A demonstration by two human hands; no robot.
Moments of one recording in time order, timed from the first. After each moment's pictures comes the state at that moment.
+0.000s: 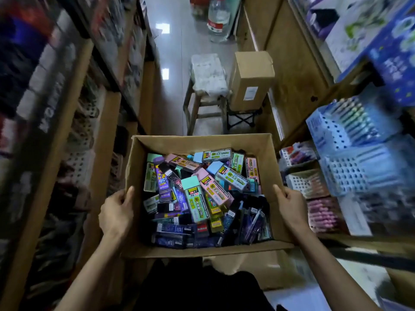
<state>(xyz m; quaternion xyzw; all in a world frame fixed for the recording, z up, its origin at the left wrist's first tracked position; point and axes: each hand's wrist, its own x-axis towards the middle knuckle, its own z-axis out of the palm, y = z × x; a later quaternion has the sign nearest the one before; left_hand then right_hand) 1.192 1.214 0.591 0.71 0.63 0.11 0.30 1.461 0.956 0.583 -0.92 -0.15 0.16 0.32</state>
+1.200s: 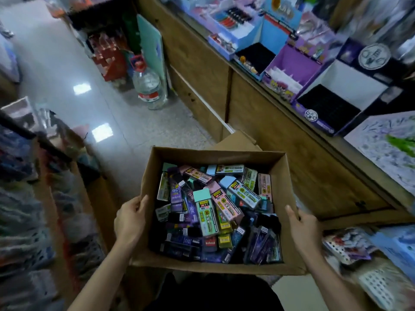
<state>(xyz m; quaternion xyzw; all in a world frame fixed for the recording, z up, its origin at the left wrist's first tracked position) 1.808 1.740 0.599 0.87 0.37 0.00 0.33 1.873 1.375 0.571 -0.90 0.18 0.08 0.39</state>
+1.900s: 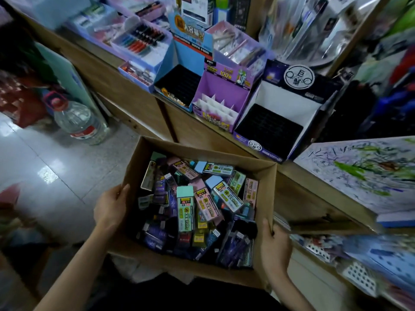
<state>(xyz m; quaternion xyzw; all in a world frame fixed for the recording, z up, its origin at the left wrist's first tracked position) 2.087 1.699 0.585 0.93 0.23 -0.05 0.27 1.981 1.369 0.553 -0.83 0.39 0.00 0.40</state>
